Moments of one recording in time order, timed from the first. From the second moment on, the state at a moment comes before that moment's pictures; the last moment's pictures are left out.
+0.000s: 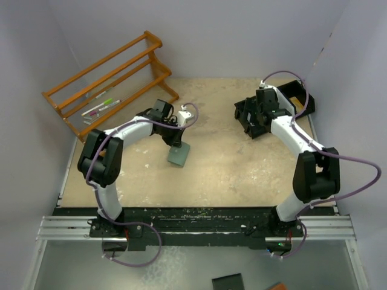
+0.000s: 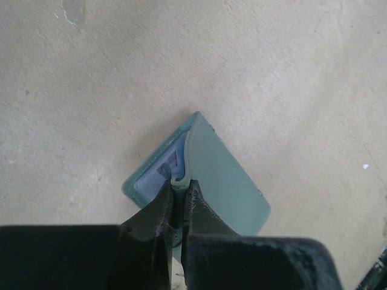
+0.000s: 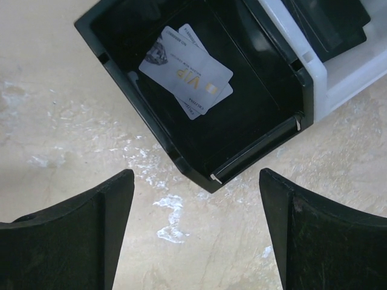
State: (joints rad) left arm -0.42 1.89 1.27 -0.44 0.48 0.34; right arm 0.18 1.60 1.21 -0.40 0.25 0.29
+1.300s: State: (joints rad) left arm -0.40 1.36 1.45 -1.02 0.47 0.38; right arm 0.28 1.83 1.31 -0.35 0.33 0.16
